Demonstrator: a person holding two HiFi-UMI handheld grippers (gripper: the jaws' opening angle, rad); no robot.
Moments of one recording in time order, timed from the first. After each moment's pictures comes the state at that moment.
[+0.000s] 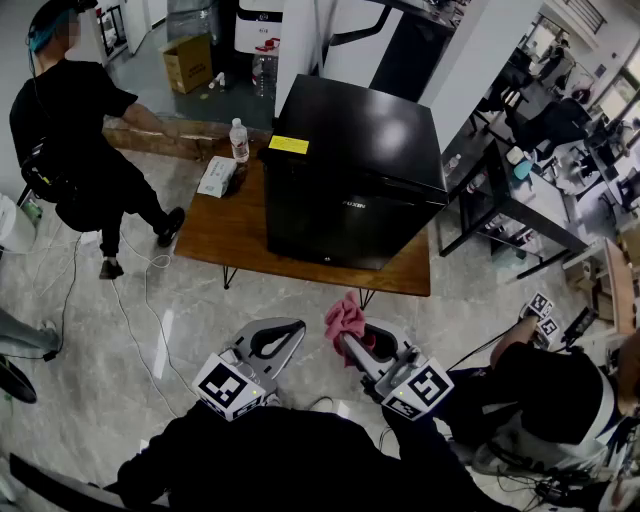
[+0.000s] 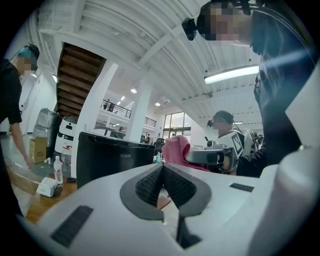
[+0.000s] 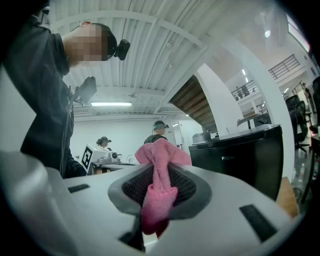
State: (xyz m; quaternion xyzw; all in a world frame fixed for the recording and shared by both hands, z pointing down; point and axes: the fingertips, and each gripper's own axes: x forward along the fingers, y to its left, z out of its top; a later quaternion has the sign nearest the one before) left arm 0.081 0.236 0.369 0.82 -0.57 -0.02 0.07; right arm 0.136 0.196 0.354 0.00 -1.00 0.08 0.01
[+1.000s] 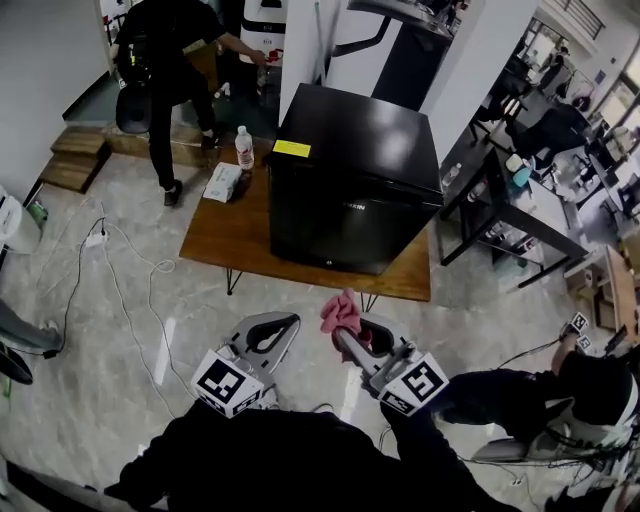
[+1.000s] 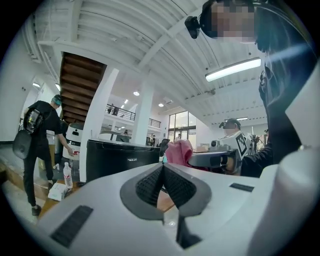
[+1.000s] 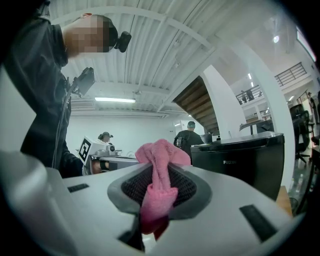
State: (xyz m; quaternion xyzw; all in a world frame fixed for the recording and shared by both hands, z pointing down) left arm 0.079 0.240 0.362 0.79 -0.61 -0.02 0.05; right arm 0.140 0.196 0.354 -0.01 -1.00 0.04 0.02
